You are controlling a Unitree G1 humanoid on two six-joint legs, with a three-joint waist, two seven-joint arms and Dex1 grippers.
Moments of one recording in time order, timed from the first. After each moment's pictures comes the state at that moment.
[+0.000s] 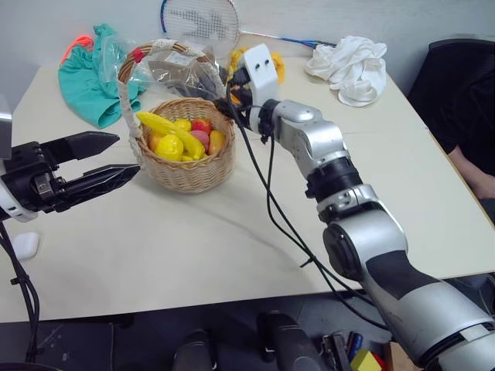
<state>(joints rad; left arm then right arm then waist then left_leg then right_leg) -0.21 1.07 0.75 -0.45 -1.11 0.96 -0.74 -1.41 -0.04 -0.01 0.94 0.14 0.30 0.43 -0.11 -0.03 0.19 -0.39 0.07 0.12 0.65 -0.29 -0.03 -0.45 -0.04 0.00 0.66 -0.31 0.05</state>
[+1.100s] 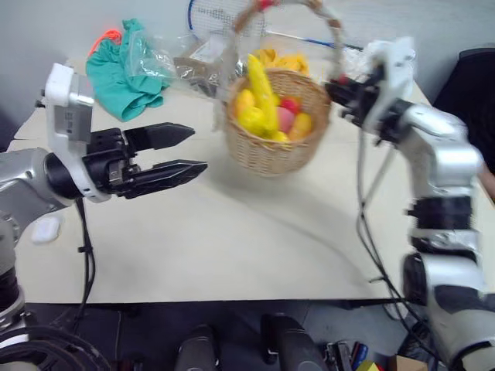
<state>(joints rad) -0.58 0.90 0.31 -0.39 -1.13 0.89 -0.76 -0.84 -0.66 -0.22 0.14 0.26 0.54 0.71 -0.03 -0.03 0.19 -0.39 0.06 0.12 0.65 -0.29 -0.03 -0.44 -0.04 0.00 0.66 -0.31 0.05</state>
